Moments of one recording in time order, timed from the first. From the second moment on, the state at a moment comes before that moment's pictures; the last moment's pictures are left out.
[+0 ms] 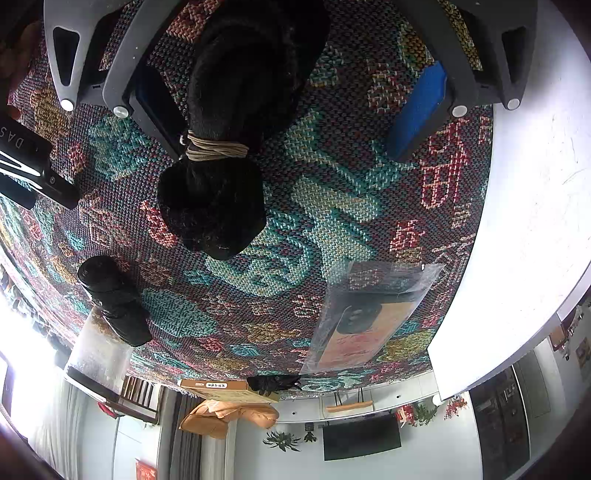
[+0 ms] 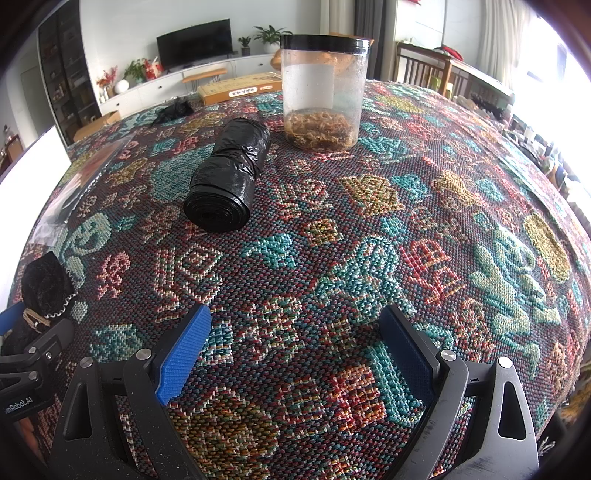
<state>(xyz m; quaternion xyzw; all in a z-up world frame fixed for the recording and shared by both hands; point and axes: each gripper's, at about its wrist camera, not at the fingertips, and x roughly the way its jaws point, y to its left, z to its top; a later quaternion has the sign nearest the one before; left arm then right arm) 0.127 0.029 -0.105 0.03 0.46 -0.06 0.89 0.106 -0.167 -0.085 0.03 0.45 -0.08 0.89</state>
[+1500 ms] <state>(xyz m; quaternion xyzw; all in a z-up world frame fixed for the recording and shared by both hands) 0.080 0.075 -0.014 -0.12 0.45 -0.18 0.87 0.151 -0.146 0.021 0.11 0.43 0.12 0.89</state>
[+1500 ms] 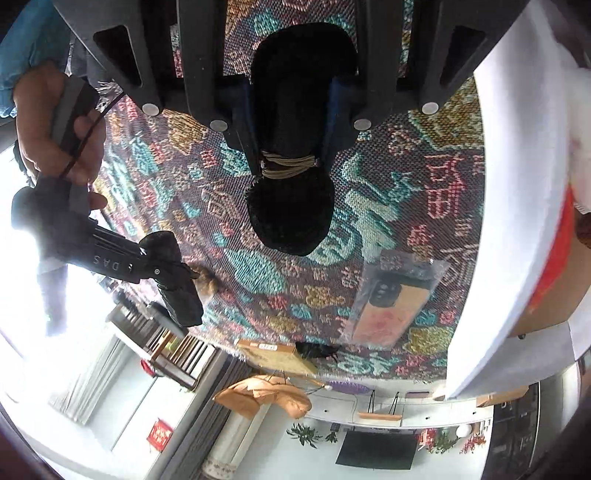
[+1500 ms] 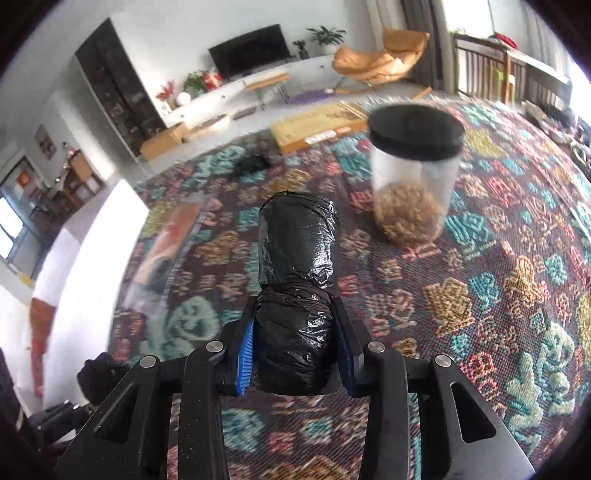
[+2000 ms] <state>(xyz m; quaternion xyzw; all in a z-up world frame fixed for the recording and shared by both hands) 0.024 0.311 0.025 -0.13 0.41 0.16 0.89 0.072 0.088 0.051 0.14 0.45 0.40 0.78</state>
